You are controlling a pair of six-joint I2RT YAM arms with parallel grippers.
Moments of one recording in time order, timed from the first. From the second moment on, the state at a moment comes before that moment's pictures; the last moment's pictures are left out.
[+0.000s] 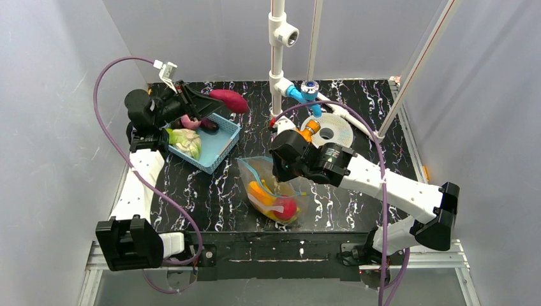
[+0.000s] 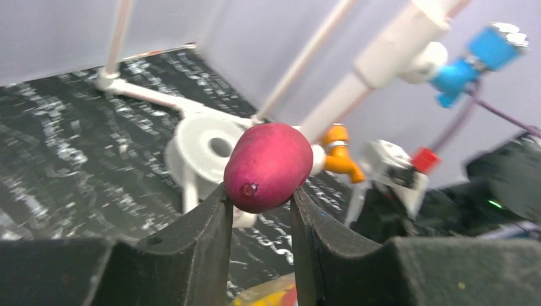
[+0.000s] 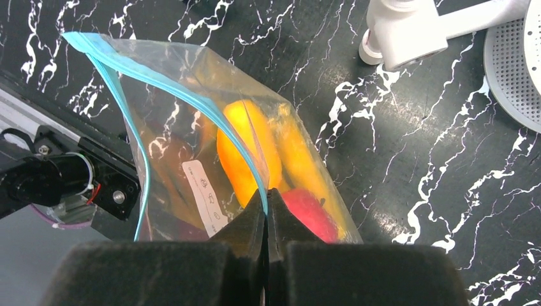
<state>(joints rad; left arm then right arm) 0.06 1.23 1.11 0.19 1.02 -0.62 1.14 1.40 1.41 -0.83 0.27 0.59</state>
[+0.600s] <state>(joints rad) -0.28 1.04 1.10 0.14 1.32 -0.49 0.96 1.40 1.39 -0.77 0.06 0.58</state>
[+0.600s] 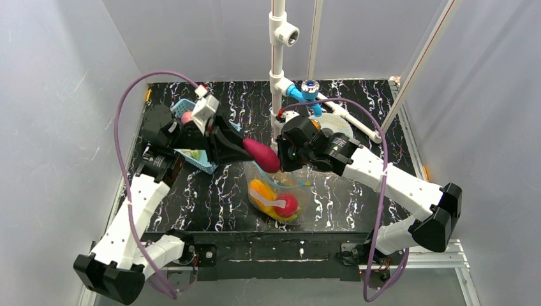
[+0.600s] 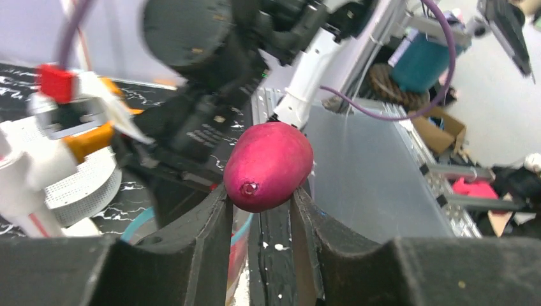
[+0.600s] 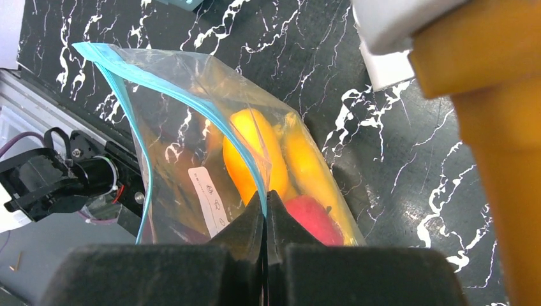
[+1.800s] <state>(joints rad) -0.52 1.05 1.11 -0.44 1.01 0.15 0.86 1.36 1.33 -0.70 -0.12 0.54</state>
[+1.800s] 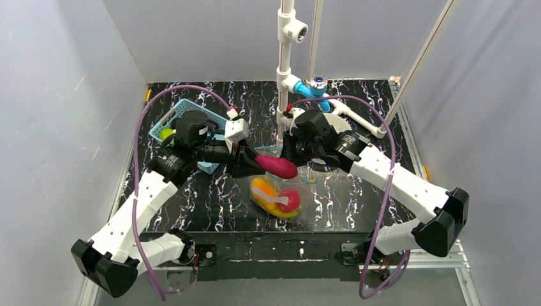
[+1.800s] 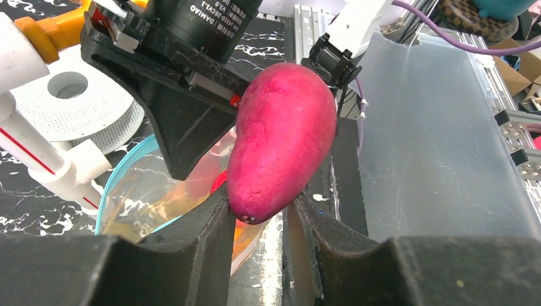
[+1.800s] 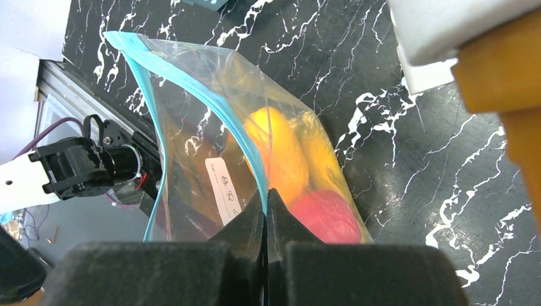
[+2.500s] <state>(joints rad) -0.51 0.88 1.12 -0.53 0.90 0.23 0.91 1.34 1.33 -0.69 -0.14 0.54</state>
